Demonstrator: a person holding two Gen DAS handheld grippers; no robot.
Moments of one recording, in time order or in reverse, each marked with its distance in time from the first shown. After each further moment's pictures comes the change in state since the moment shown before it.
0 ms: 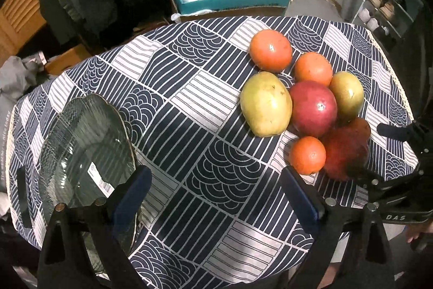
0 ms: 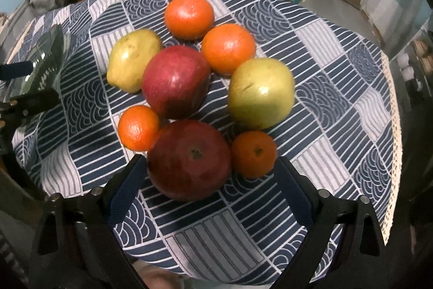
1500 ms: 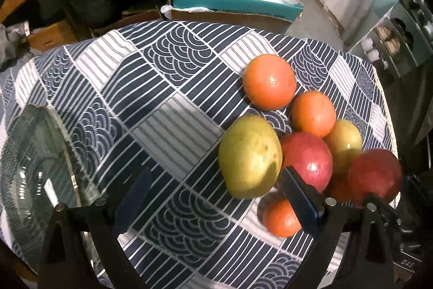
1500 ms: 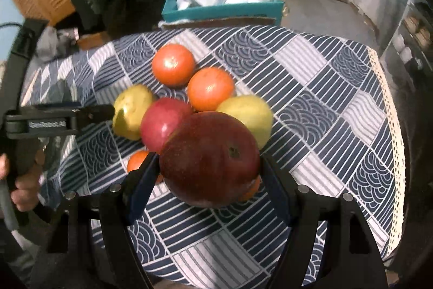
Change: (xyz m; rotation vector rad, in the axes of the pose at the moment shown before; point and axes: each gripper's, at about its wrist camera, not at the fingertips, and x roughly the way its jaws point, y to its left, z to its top) left arm 0.051 -0.002 0.053 -0.170 0.036 -0.145; right arm -0.034 -0.039 0.014 0.164 -0.153 0.078
